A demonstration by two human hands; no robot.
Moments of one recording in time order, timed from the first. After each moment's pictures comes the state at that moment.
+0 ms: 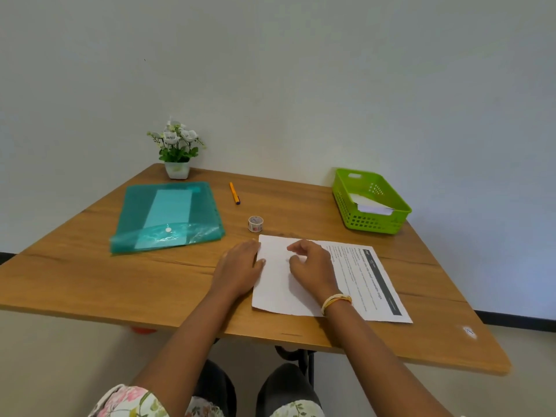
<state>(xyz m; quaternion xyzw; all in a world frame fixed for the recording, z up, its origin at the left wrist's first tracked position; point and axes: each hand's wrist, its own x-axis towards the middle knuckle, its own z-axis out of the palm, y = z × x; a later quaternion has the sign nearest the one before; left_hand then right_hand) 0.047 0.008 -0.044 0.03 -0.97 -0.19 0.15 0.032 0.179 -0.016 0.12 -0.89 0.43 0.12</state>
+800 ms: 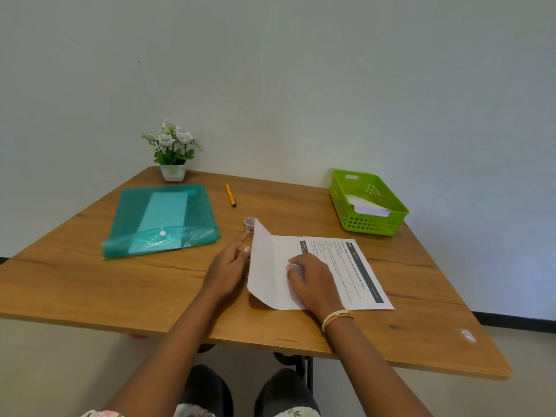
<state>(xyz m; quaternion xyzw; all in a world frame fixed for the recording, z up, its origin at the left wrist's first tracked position) 0.061 -0.001 -0.036 0.05 -0.85 -0.51 0.16 0.037 0.198 -0.037 0.17 -0.91 0.35 0.11</state>
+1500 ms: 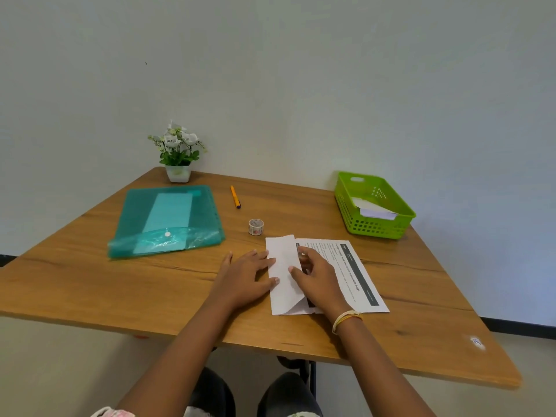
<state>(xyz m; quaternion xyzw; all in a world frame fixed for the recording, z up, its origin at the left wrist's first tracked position) 0.059 0.012 -0.035 -0.02 -0.98 -0.17 0.05 0.035 0.193 -0.022 0.12 -0.88 0.47 0.00</state>
